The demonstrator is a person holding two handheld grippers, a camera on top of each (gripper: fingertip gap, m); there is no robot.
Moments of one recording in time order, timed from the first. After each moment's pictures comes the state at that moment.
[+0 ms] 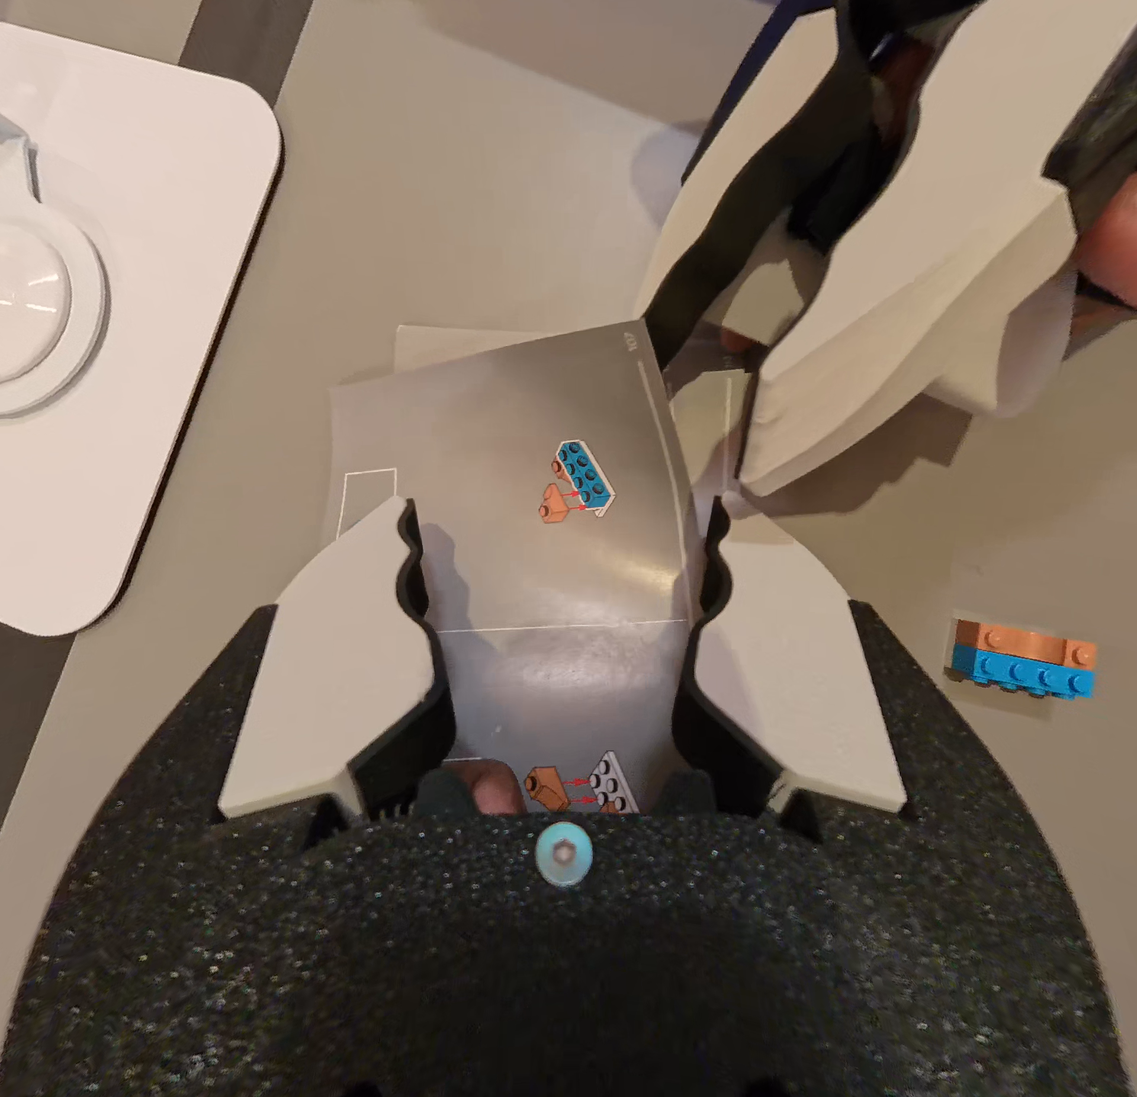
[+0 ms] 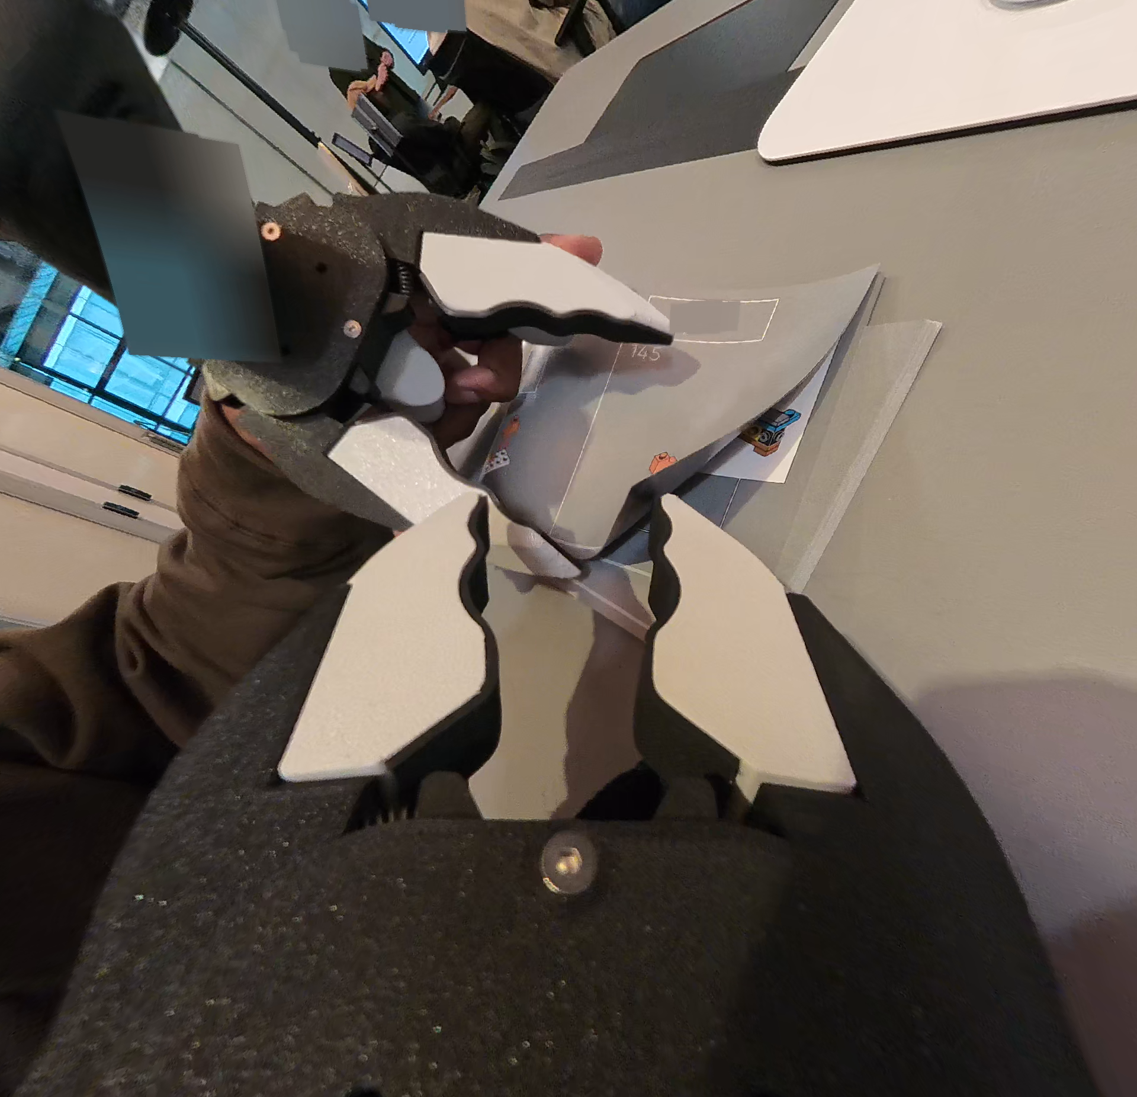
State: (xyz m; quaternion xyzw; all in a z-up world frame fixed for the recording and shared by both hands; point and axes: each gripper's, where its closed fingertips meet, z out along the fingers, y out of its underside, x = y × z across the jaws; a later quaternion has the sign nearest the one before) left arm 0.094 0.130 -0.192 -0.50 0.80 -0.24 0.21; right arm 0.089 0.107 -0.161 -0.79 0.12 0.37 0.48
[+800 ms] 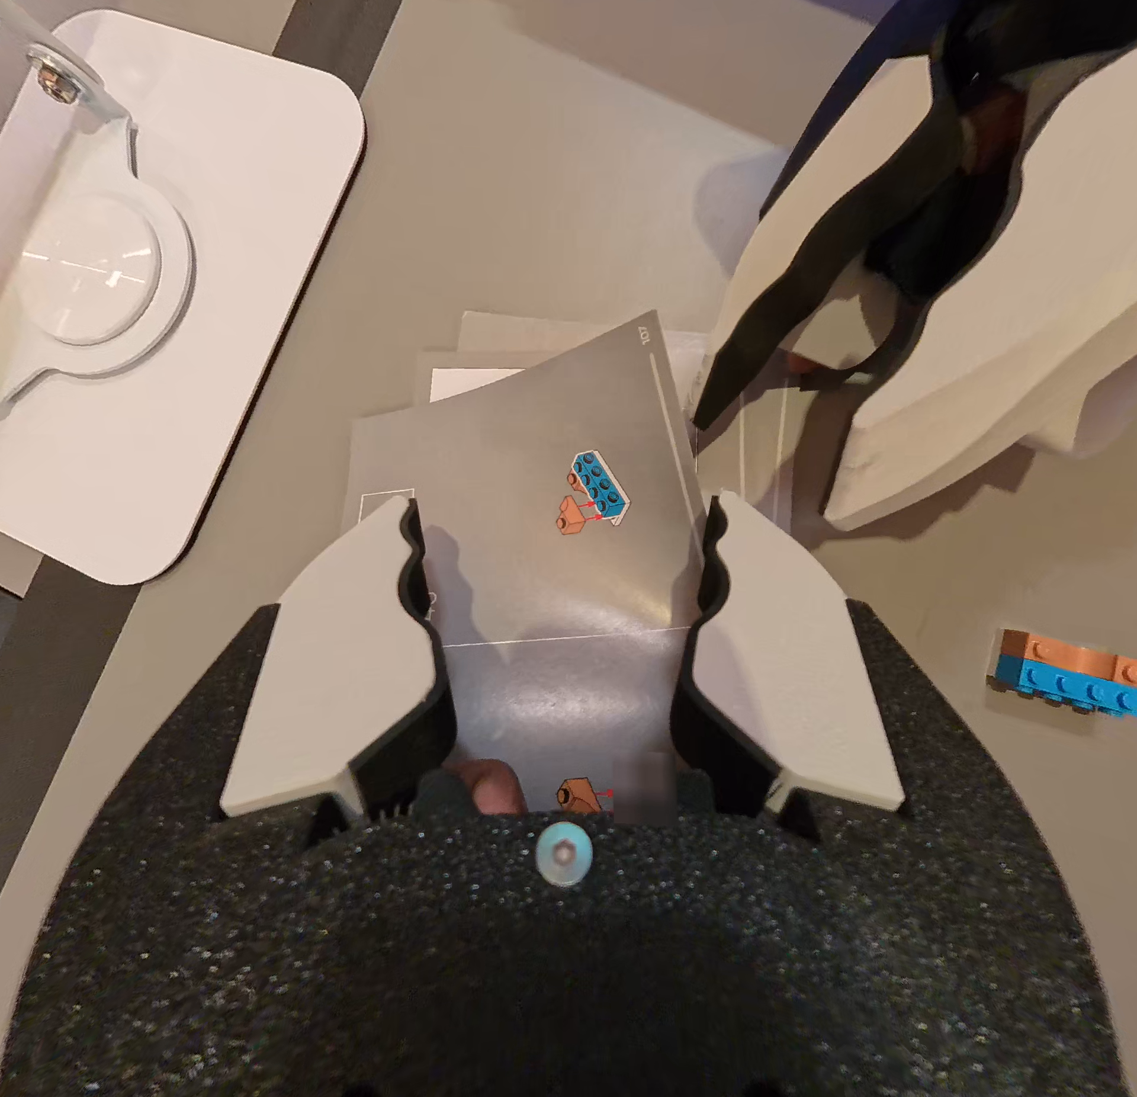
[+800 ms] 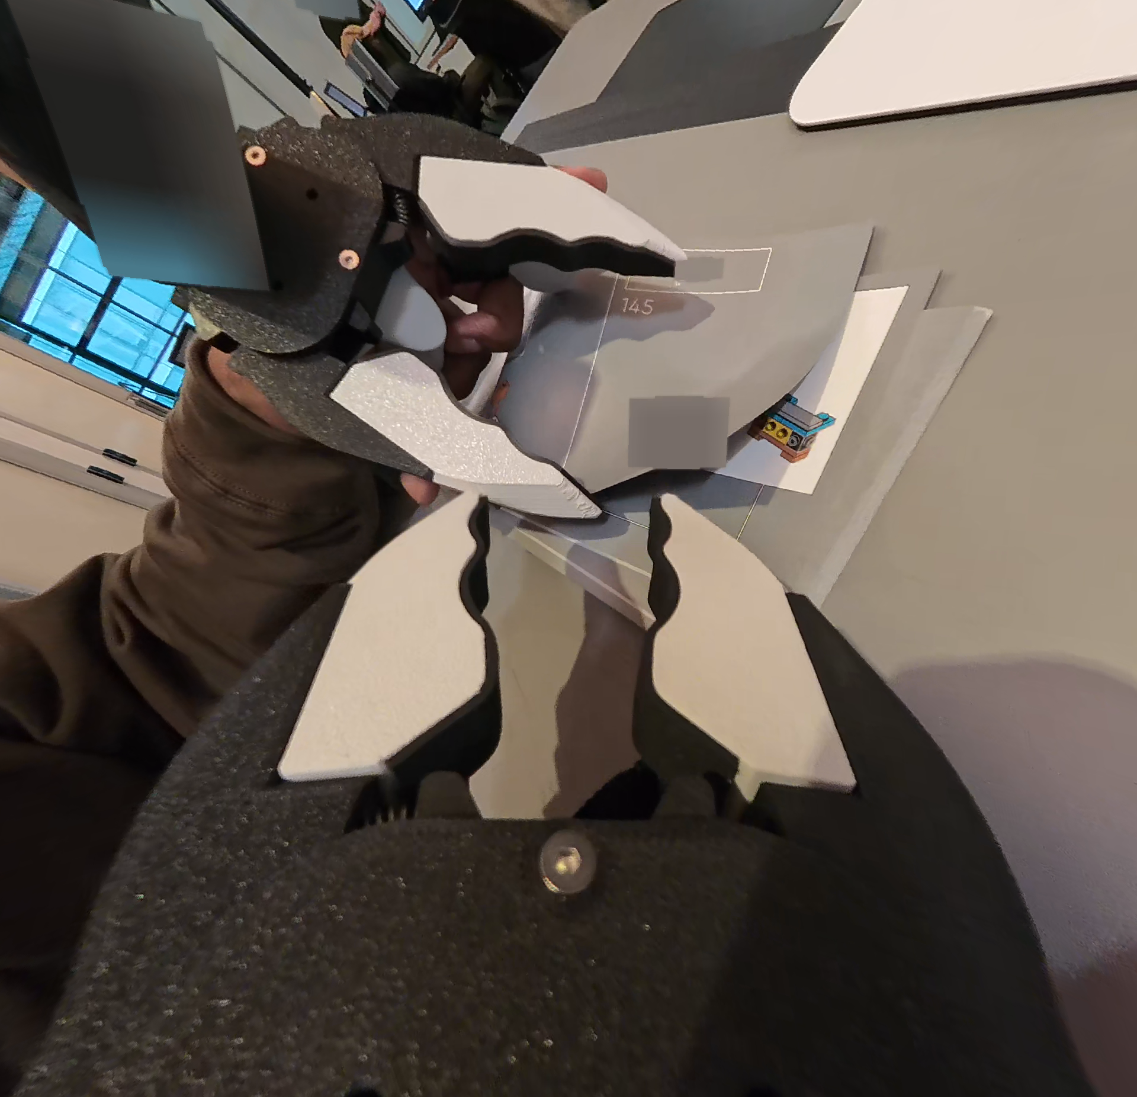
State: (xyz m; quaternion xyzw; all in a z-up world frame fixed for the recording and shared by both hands) left arm 0.095 0.149 -0.185 -0.52 0.79 -0.24 0.23; right arm 0.078 0.107 -0.166 -0.80 0.09 0.36 0.46
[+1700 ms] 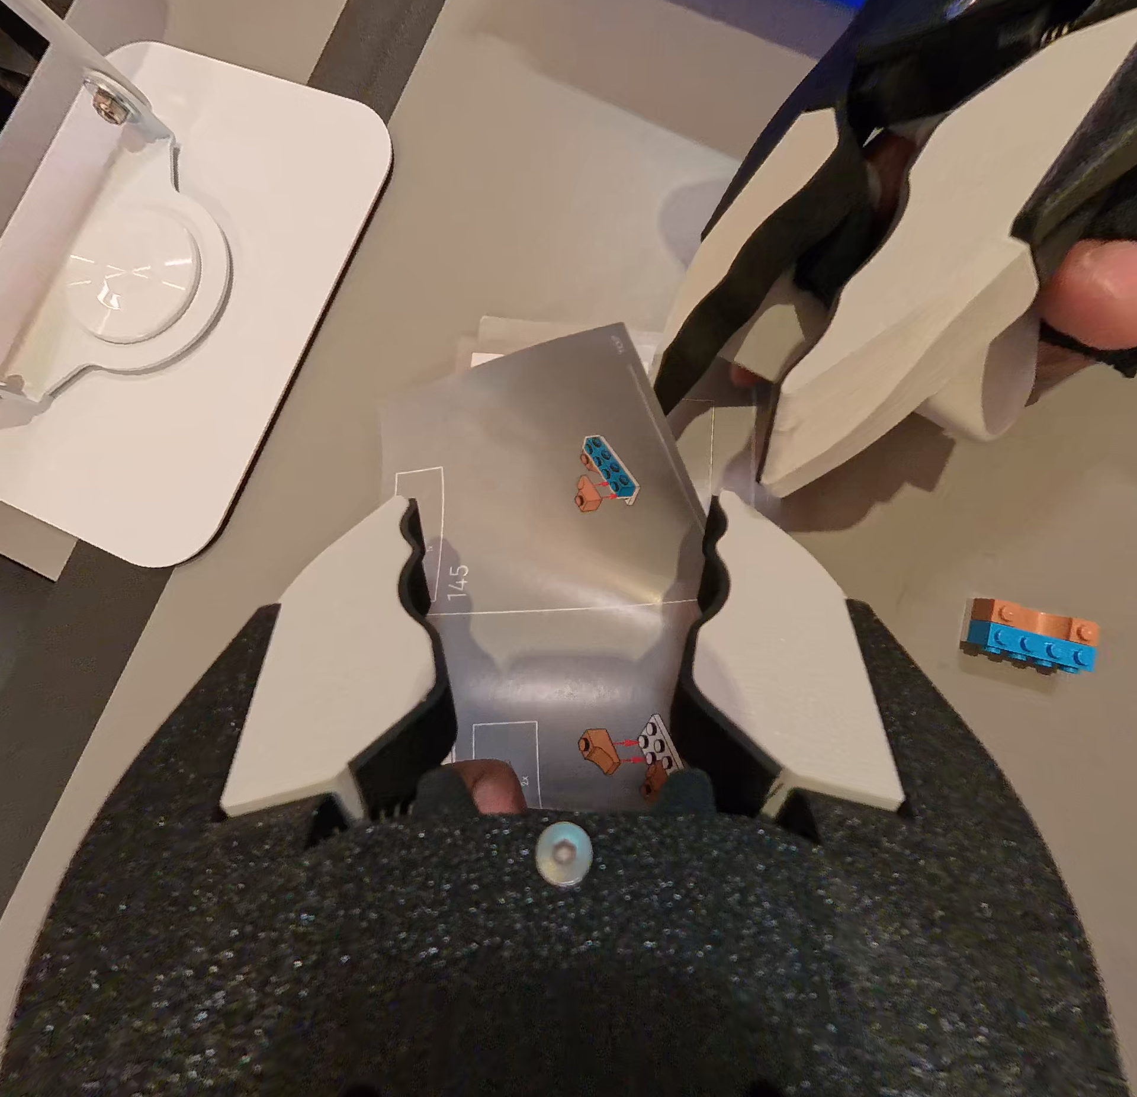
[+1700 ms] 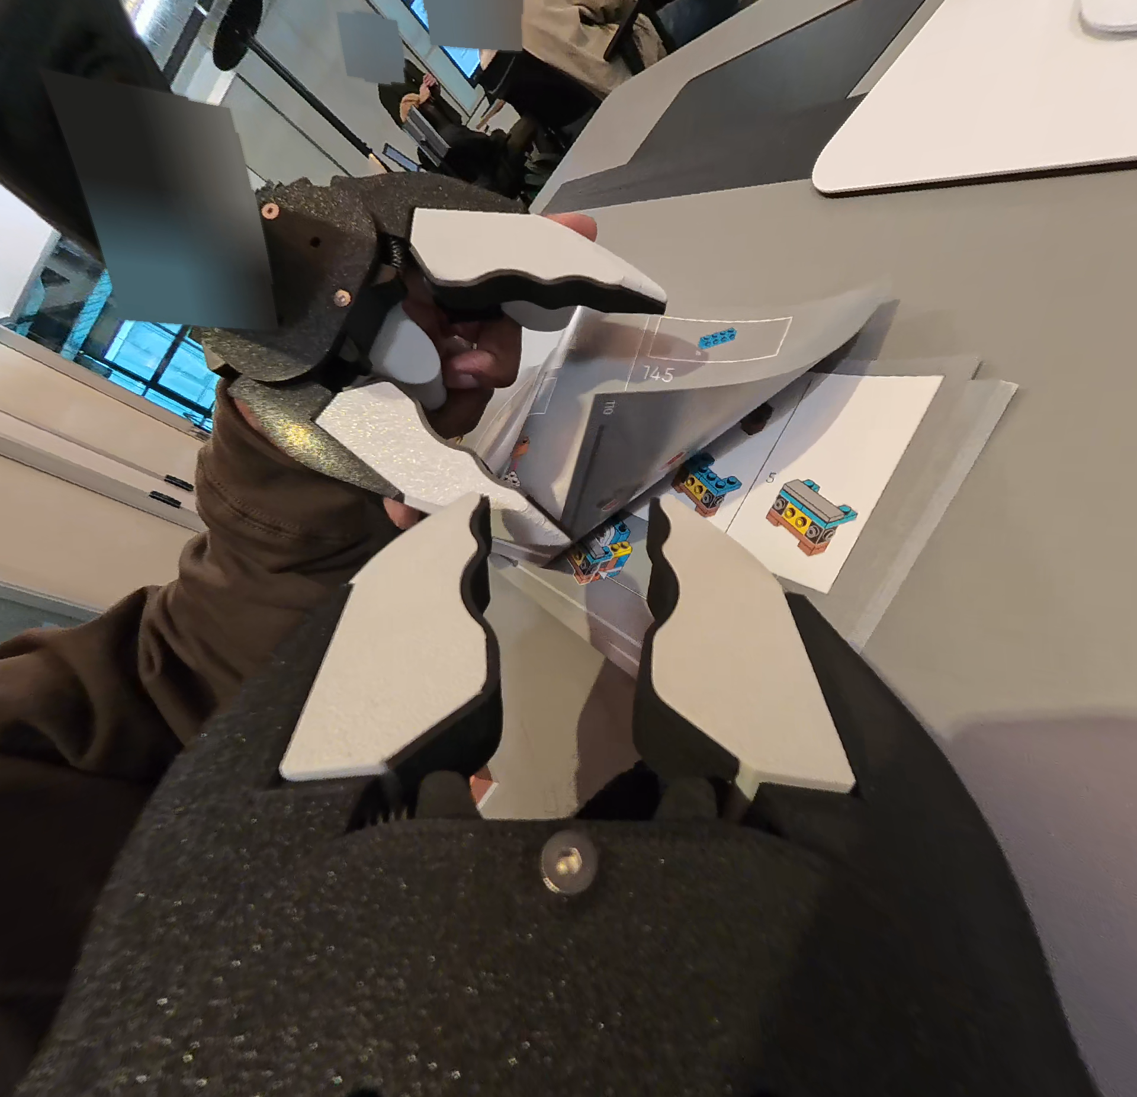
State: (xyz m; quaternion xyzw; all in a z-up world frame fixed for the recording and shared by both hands) left arm 0.087 0.156 -0.171 -0.52 0.78 -0.26 0.23; right arm 0.080 0.124 -0.153 -0.77 0.10 0.39 0.49
